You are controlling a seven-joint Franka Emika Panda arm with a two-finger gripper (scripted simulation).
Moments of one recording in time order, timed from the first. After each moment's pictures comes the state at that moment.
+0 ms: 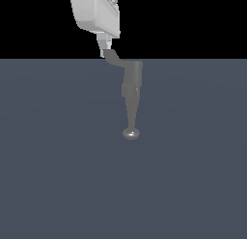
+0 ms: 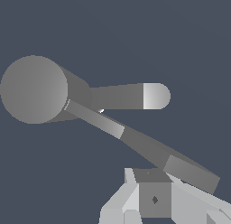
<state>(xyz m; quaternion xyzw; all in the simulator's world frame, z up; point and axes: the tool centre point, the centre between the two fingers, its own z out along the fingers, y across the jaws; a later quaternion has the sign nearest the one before) -0.062 0.043 0.302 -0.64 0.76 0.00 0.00</state>
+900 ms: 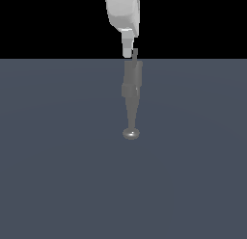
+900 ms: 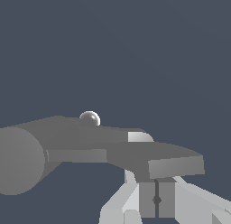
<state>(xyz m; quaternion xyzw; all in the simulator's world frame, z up) -0.090 -0.010 0.302 -0.65 0.76 0.00 0.00</state>
